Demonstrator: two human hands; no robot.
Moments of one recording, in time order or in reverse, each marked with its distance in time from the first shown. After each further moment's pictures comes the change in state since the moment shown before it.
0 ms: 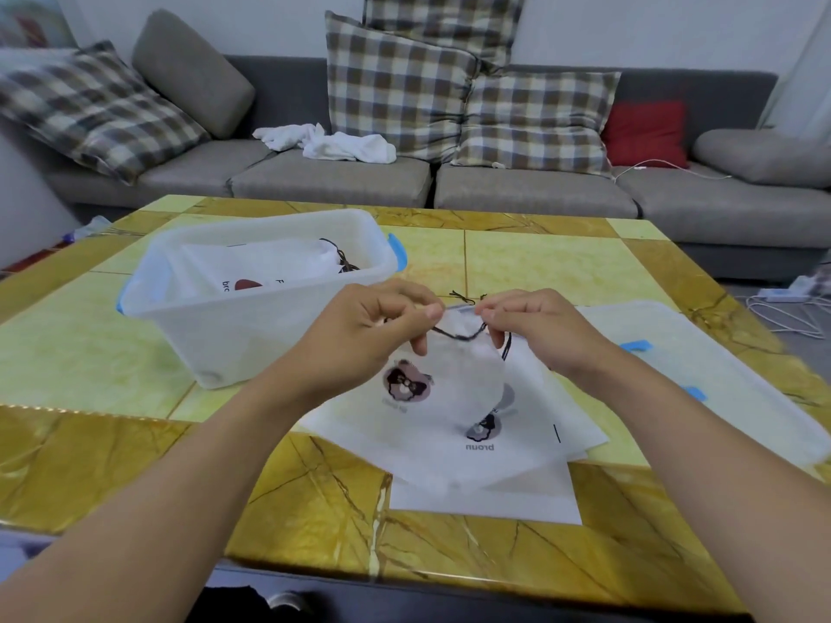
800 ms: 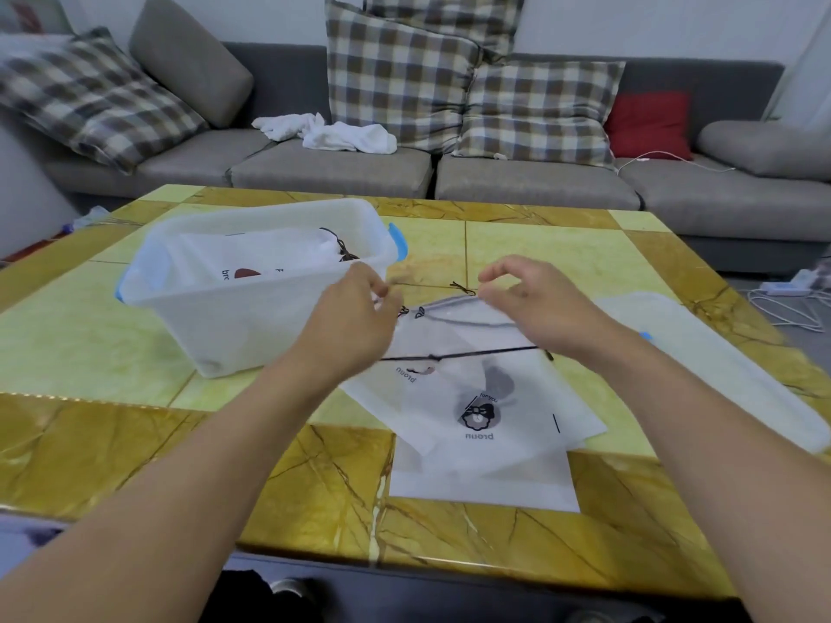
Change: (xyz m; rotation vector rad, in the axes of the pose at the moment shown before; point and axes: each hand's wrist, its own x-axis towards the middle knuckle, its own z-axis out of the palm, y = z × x) left_hand 0.019 -0.020 0.004 0.418 0.246 -0.299; right_hand 0.007 -0.011 -0.003 -0.229 0.078 -0.020
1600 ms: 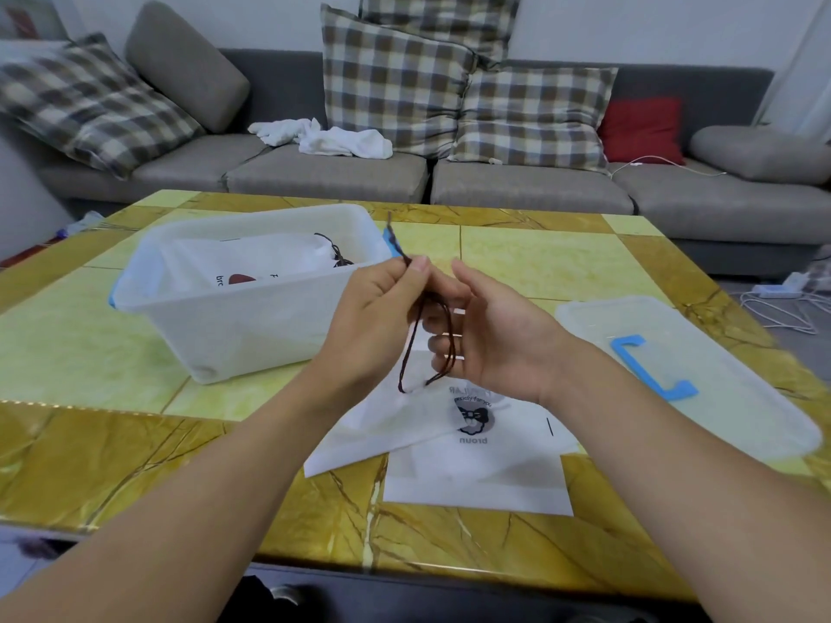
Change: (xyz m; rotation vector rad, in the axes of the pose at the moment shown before) left_hand -0.022 0.033 0.012 -0.872 -0.094 0.221; right_hand -0.013 -0.033 0.033 1.046 -0.409 0.383
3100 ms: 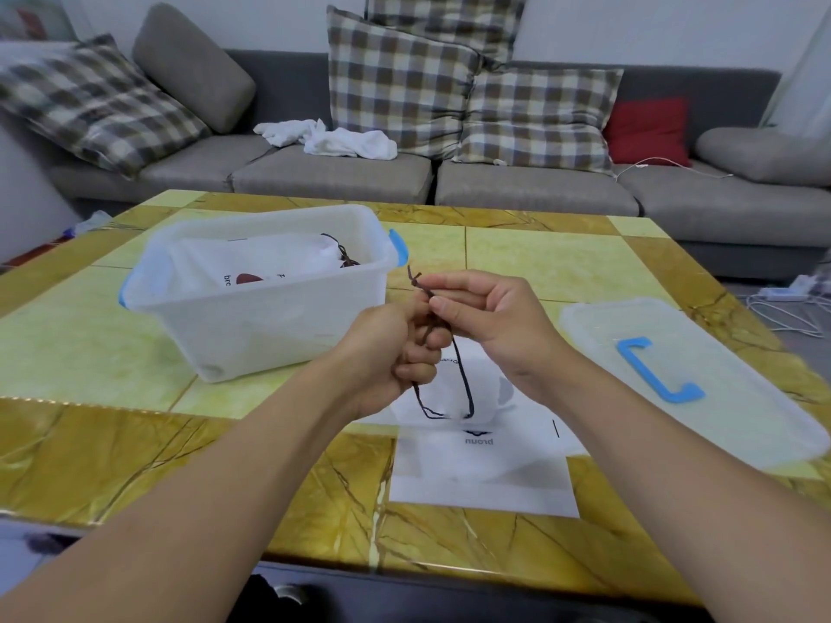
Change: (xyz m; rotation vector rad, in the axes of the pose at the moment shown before) left_hand 0.004 -0.006 -0.003 -0.318 -0.066 -0.657; right_hand 0.005 0.011 -0.006 -0.365 0.089 -0.581
